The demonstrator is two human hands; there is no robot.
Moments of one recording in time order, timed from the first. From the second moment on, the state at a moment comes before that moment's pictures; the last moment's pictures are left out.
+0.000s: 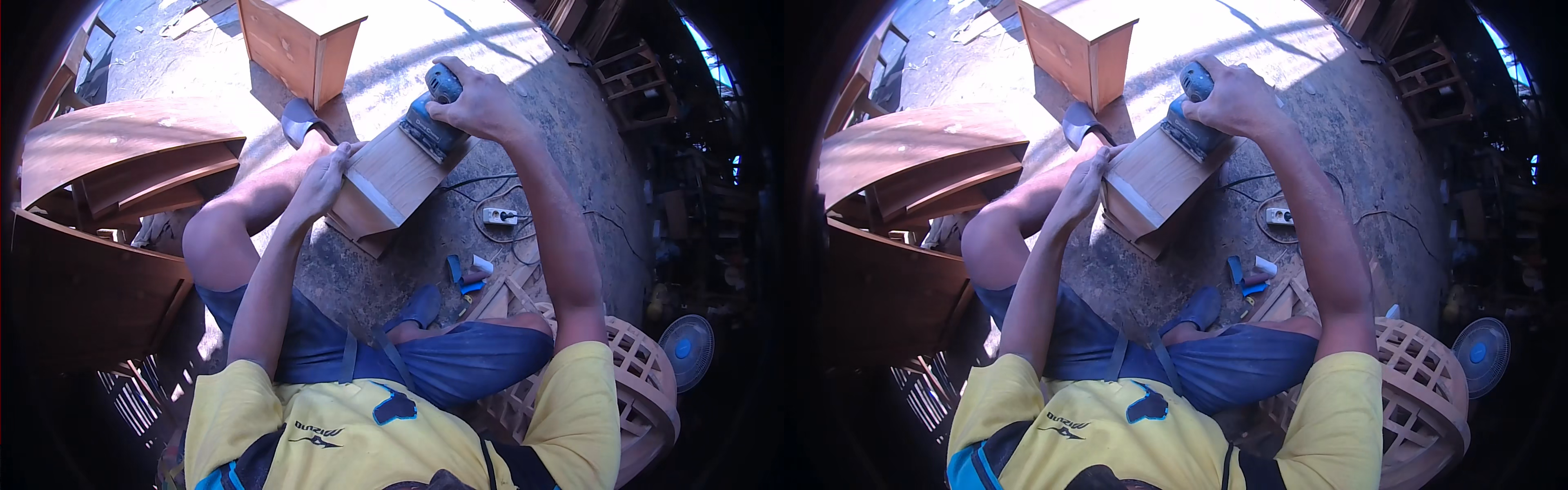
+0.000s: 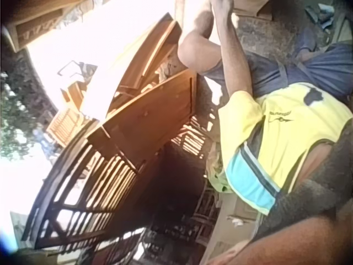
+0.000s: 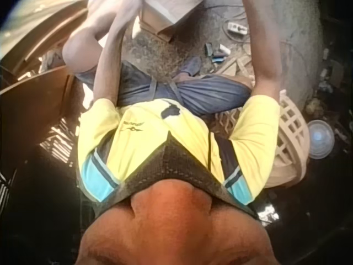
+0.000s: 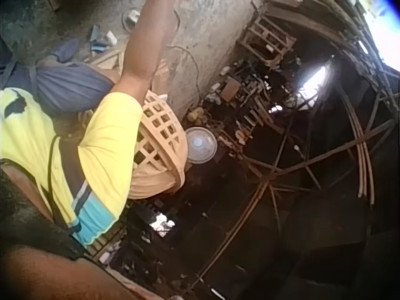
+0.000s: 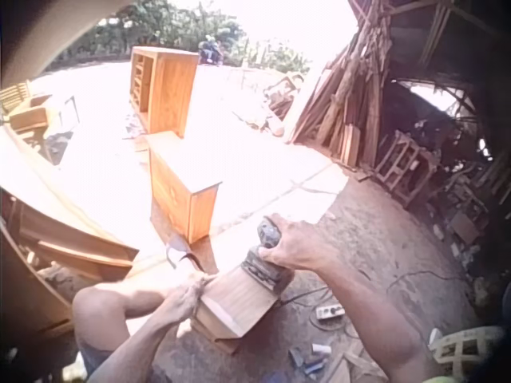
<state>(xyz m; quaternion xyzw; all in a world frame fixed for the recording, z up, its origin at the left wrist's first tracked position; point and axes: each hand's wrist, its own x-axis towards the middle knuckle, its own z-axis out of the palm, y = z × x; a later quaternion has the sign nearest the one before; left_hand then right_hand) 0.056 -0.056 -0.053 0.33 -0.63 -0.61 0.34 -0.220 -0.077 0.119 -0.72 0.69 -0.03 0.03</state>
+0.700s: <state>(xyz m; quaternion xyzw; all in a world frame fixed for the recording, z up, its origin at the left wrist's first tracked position) 0.070 -0.057 -0.064 0.36 -0.36 -0.79 0.35 -0.113 -0.038 0.115 -0.72 0.67 -0.14 0.08</state>
